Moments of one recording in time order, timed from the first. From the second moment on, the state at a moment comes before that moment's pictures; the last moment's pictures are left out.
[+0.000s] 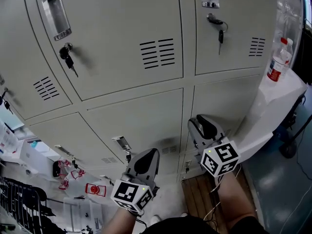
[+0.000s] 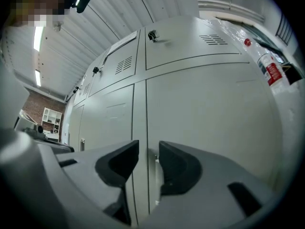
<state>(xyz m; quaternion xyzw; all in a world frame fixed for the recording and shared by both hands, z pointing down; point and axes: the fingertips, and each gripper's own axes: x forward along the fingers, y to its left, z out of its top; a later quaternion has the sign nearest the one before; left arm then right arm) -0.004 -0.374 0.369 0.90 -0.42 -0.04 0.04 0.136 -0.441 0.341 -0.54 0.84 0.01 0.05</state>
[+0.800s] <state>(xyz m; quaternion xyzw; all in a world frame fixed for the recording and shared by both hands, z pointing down) -0.021 -0.339 0.361 0.93 -0.36 -0.04 0.03 0.126 -0.382 0.335 -0.58 0.81 0.01 0.06</state>
